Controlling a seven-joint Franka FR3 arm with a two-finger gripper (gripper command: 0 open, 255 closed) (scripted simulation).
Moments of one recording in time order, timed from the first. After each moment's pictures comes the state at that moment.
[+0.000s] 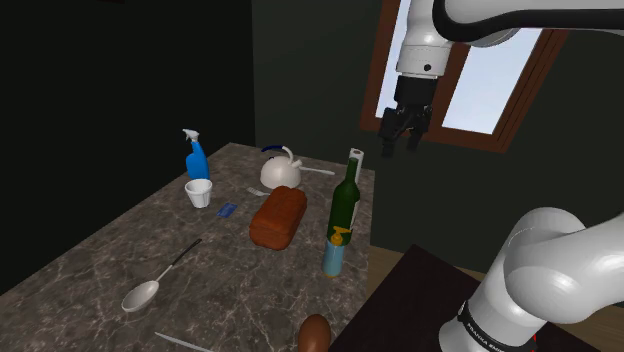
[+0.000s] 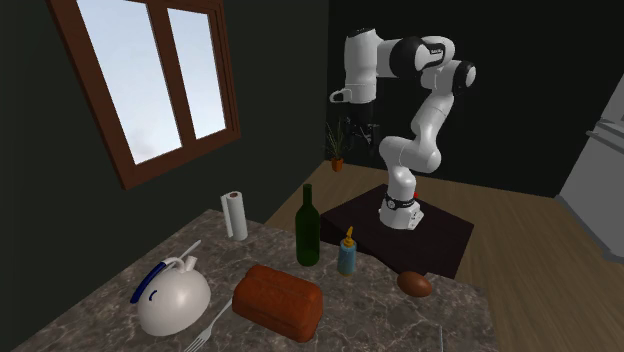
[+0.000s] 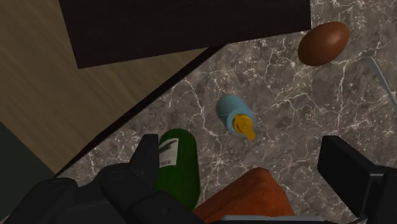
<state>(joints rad) -0.01 -0.74 -0.02 -2.36 0.04 1.55 0.15</state>
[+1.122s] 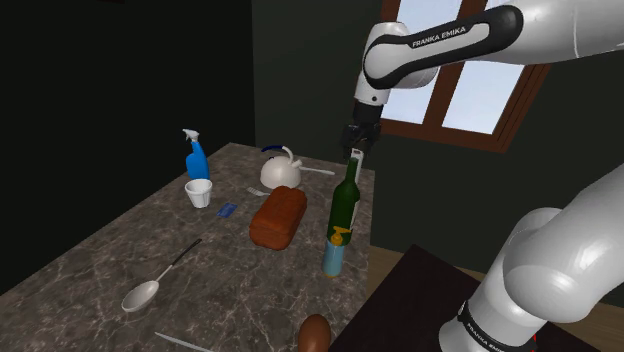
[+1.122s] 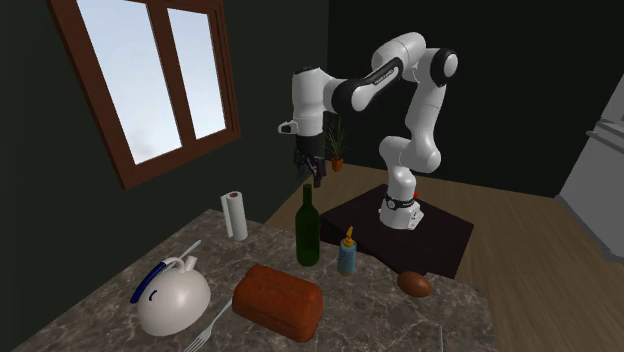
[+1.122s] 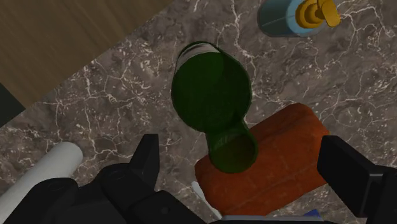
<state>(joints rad) -0.02 -0.31 -0.15 -2.27 0.01 1.98 -0.07</state>
